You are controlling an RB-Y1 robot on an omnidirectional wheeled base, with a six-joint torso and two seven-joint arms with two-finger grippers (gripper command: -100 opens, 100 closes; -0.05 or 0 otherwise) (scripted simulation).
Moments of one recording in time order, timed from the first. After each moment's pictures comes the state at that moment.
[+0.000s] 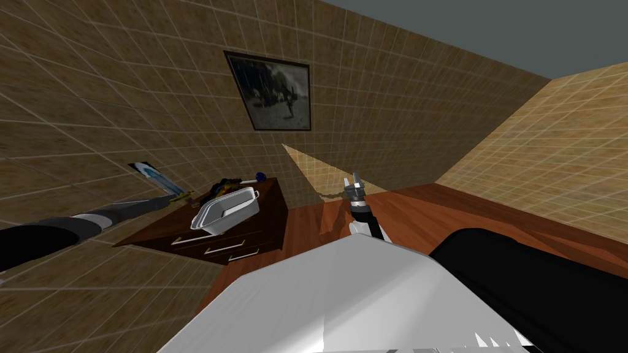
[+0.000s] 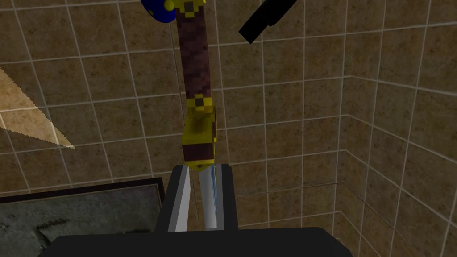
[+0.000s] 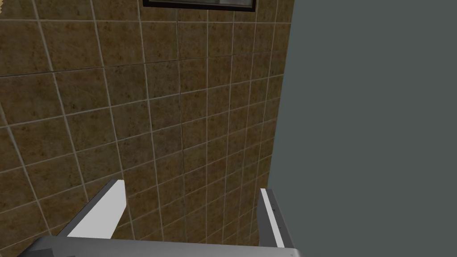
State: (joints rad) left arm -0.36 1.32 -0.02 -0.60 -0.66 -0.79 0.10; right arm 0.50 -0.03 -0.01 -2.26 -0.08 -0.47 -0.10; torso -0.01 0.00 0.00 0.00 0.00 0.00
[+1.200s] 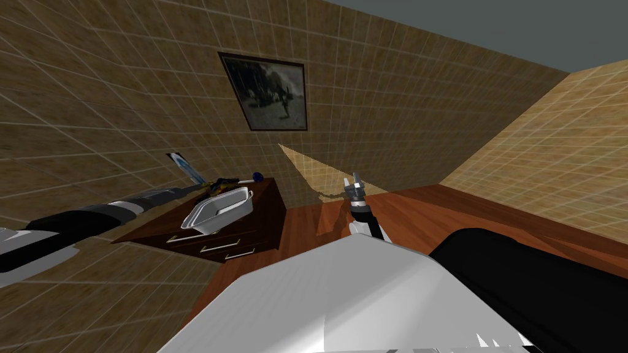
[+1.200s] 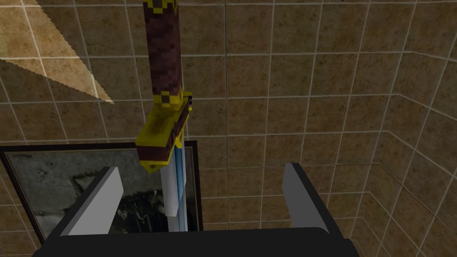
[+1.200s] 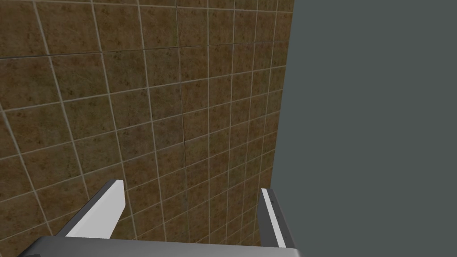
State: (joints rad) left arm -0.42 1.25 0.01 -0.66 -0.63 -0.79 0.10; right arm 0.50 -0.03 -0.01 -2.26 -0.08 -0.47 -0.10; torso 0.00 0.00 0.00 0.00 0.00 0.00
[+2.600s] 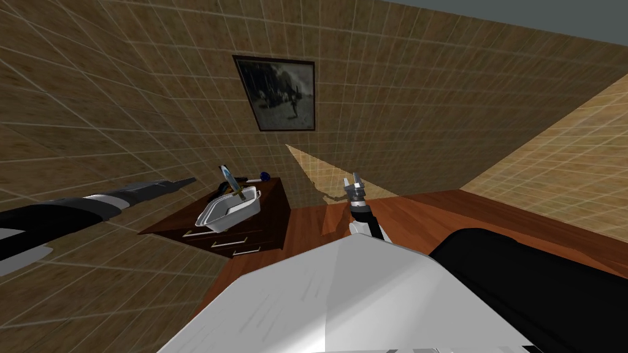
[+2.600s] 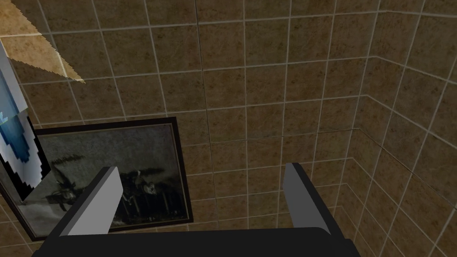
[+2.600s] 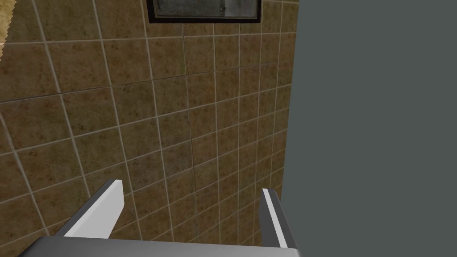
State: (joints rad) left arm -0.15 1.38 0.08 -1.02 -0.45 -0.59 0.13; right arm 0.50 -0.03 -0.01 -2.26 -0.08 -0.47 -0.10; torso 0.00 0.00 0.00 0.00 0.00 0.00
